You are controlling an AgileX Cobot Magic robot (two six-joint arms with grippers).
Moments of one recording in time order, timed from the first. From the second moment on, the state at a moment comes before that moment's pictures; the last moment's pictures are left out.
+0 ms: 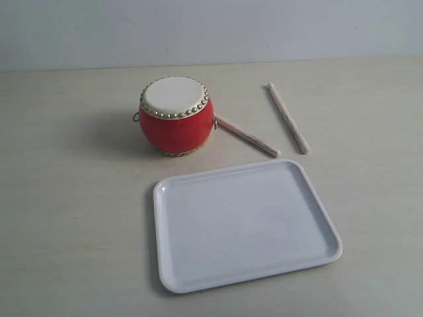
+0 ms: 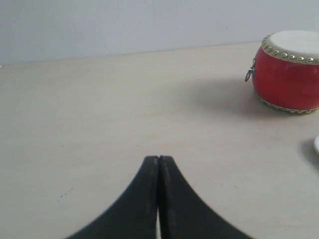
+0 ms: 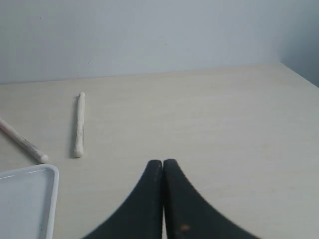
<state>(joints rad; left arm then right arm) -0.12 0.01 0.00 0.11 0.37 -0.03 -0.05 0.01 0.00 0.03 0.33 -0.02</state>
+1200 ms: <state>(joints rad) -0.12 0.01 0.00 0.11 0.37 -0.03 -0.05 0.01 0.00 0.02 0.33 -0.03</state>
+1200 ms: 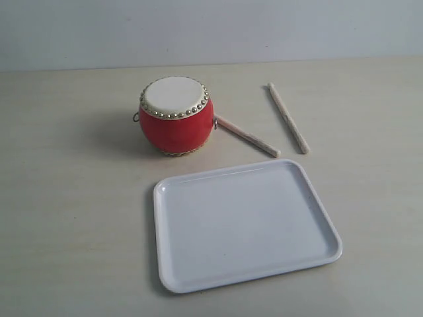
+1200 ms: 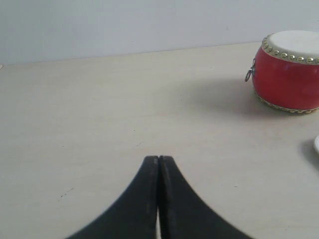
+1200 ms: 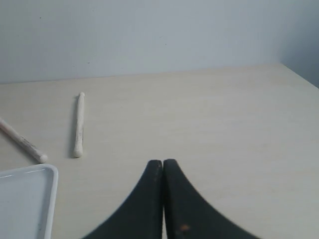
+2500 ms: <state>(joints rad) -0.12 0.01 0.00 0.11 0.37 -0.03 -0.05 0.83 -0.74 0.05 -0.04 0.36</state>
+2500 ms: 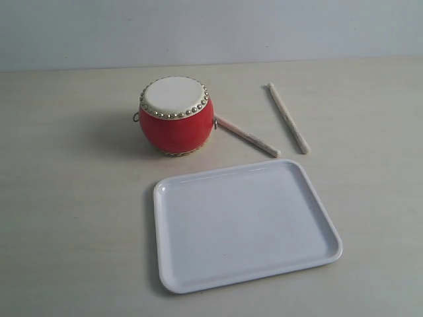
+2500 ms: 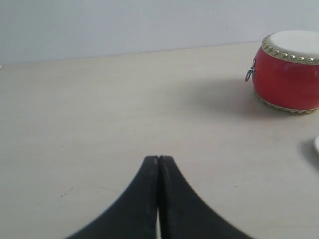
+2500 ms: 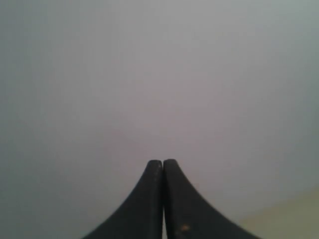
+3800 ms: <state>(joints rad) -0.12 0.01 0.00 0.11 0.37 -0.03 0.24 2.22 -1.87 -0.03 1.22 -0.04</state>
